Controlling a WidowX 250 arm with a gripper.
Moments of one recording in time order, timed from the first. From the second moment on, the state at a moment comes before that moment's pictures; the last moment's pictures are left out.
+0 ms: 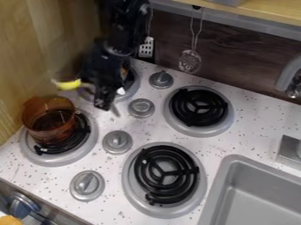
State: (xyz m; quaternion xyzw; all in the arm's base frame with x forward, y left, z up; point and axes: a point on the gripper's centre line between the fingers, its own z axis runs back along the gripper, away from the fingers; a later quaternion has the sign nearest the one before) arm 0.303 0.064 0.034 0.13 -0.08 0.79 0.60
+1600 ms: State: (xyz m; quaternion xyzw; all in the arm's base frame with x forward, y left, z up) arm 0.354 -0.071 -0.015 -0.07 -0.06 0.57 0.82
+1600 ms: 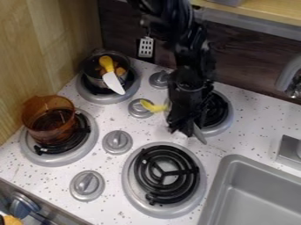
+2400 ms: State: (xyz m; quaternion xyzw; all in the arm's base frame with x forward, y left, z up) arm 0.357 -0.078 -0.035 -0.07 -0.01 0.59 0.81
